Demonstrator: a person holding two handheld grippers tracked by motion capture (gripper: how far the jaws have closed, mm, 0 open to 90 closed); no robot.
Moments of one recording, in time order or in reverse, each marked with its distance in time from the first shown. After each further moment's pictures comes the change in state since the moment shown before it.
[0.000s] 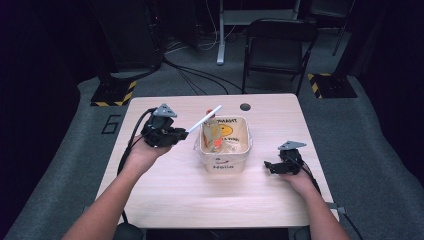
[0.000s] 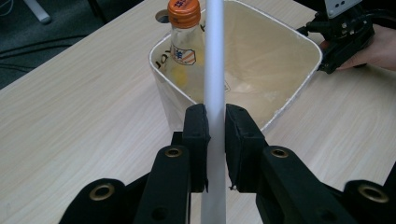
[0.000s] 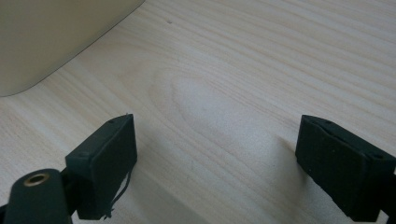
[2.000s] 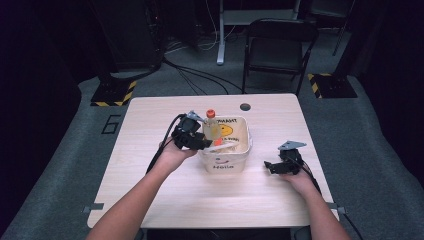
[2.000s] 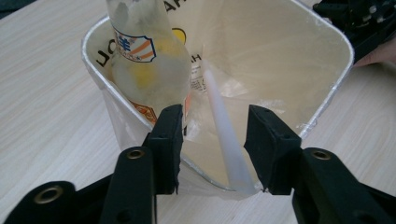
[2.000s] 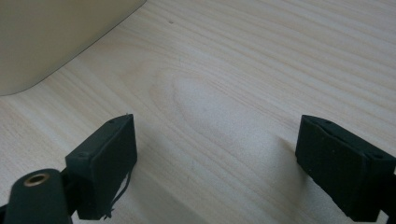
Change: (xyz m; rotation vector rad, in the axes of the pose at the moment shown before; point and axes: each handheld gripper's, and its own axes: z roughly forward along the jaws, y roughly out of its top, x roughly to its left) left arm -0.012 0.004 0.082 0.074 -0.059 -0.053; right arm 0.000 0.000 0.000 0.000 0.008 -0.005
